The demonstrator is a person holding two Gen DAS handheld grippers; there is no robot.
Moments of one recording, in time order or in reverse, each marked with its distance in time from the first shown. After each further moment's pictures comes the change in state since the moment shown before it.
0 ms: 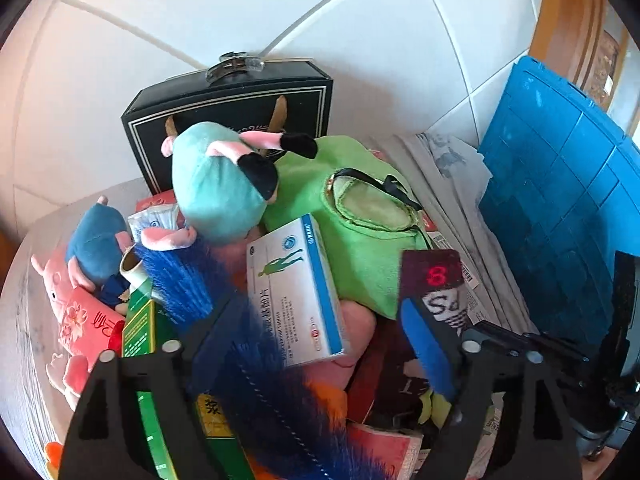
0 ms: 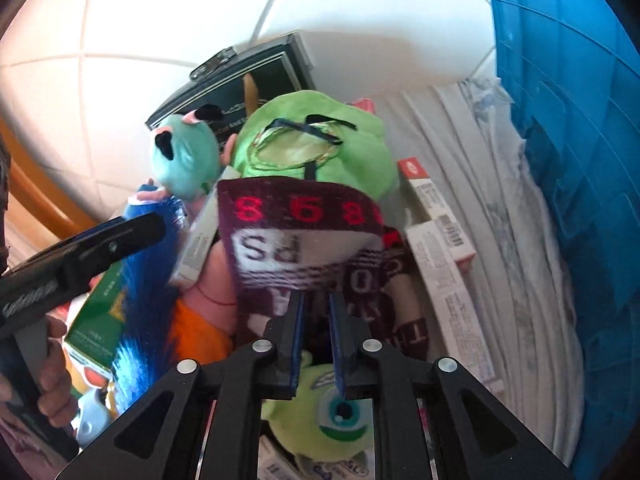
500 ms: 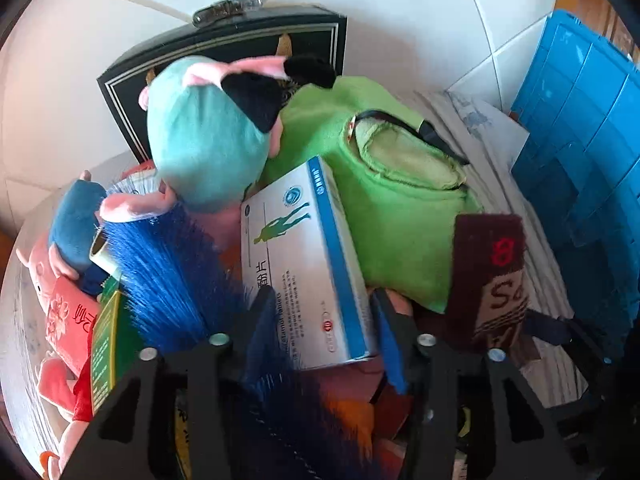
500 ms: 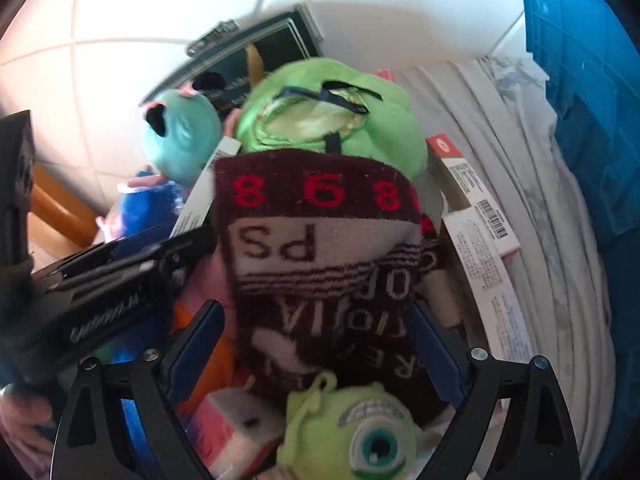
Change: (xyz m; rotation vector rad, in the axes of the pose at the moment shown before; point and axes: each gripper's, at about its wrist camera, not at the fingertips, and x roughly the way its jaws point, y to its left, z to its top) left arm 0.063 0.009 -0.003 0.000 0.134 0.046; right arm 0.049 0.007 0.005 0.014 0.084 0.017
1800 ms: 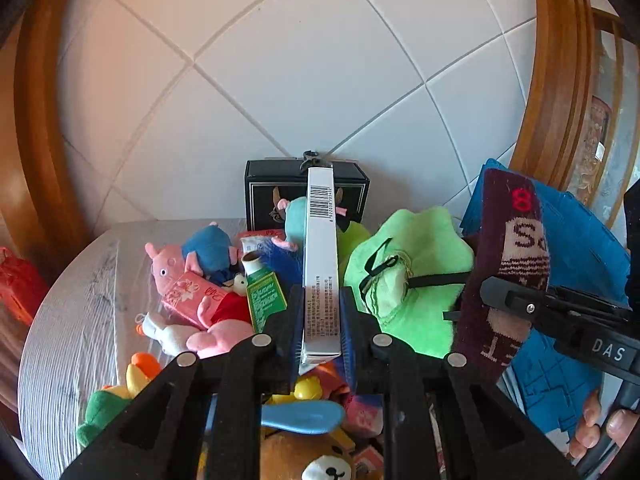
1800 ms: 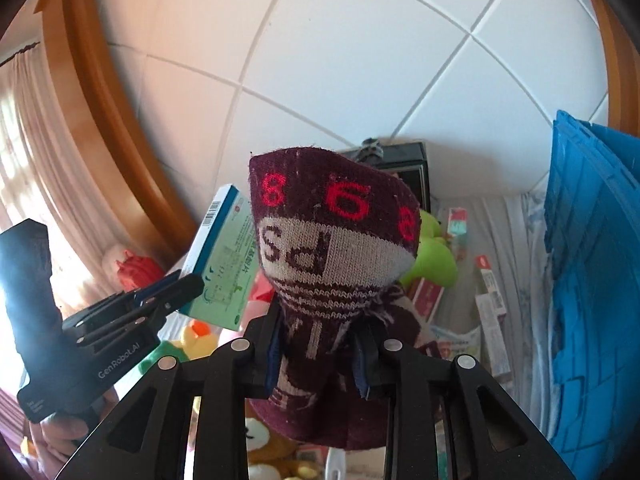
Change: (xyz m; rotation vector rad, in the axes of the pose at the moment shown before) left arm -0.265 0.029 -0.122 -0.154 -0.425 0.037; right arm -0.215 0.110 -0.056 -0.267 -0.271 0.171
